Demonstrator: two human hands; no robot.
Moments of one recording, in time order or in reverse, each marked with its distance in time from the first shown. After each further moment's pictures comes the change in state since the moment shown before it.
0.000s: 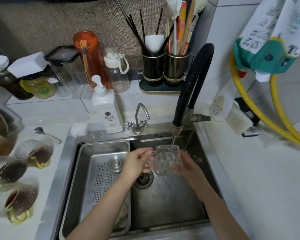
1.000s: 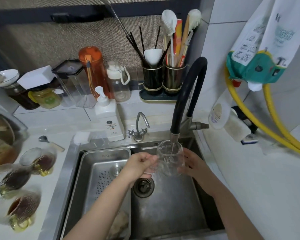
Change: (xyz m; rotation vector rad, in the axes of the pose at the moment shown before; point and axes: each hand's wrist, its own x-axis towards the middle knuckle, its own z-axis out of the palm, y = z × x) left_hand -0.019 0.038 -0.001 0.053 -0.146 -0.071; right_hand 0.003 -0.032 -0.030 -0.011 -0.165 -0.066
